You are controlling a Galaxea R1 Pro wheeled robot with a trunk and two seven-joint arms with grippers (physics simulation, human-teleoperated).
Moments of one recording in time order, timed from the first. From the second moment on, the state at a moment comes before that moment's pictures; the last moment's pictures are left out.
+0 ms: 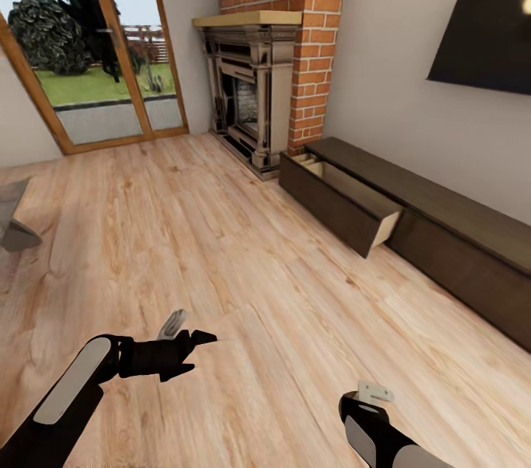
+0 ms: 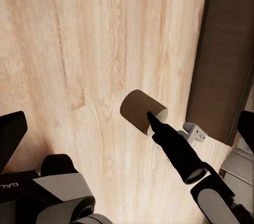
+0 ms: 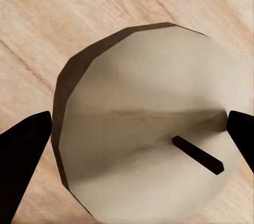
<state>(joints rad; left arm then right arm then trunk) -0.38 0.25 -0.15 -1.33 1.63 0.99 0.50 -0.58 0.03 0.36 -0.22 -0.56 0.04 -0.42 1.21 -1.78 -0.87</state>
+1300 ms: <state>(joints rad) -0.38 0.25 -0.15 -1.33 1.63 0.99 0.50 -0.58 0.03 0.36 -0.22 -0.55 0.04 -0.42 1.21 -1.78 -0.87</state>
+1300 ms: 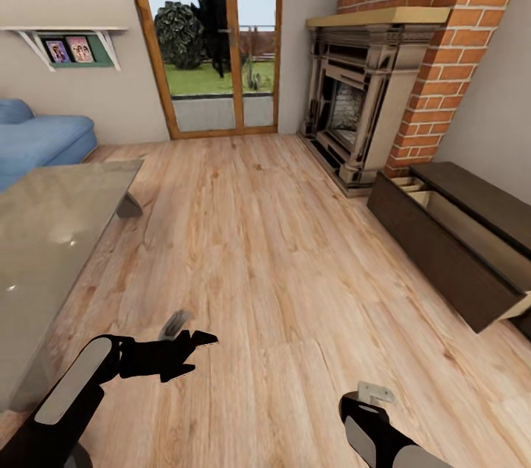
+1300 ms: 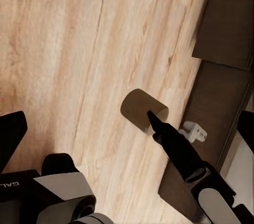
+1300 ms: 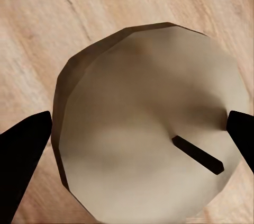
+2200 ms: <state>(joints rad) -0.38 0.25 -0.16 -1.33 1.63 0.99 0.50 -0.58 0.03 0.36 -0.22 -0.56 0.04 -0.42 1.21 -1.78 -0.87</state>
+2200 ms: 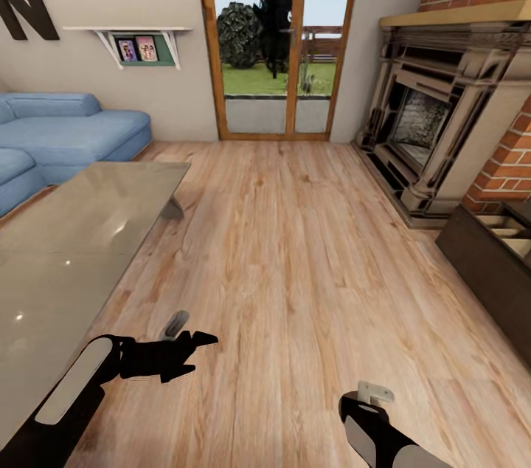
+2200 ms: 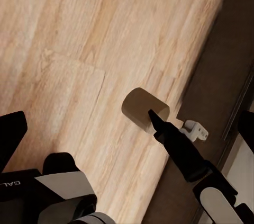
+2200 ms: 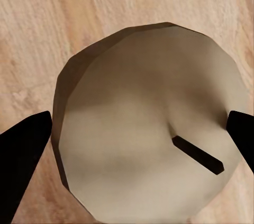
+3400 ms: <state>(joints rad) -0.38 0.25 -0.16 -1.33 1.63 0.99 0.50 -0.58 0.03 0.36 -0.22 -0.56 0.04 -0.42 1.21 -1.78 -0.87</state>
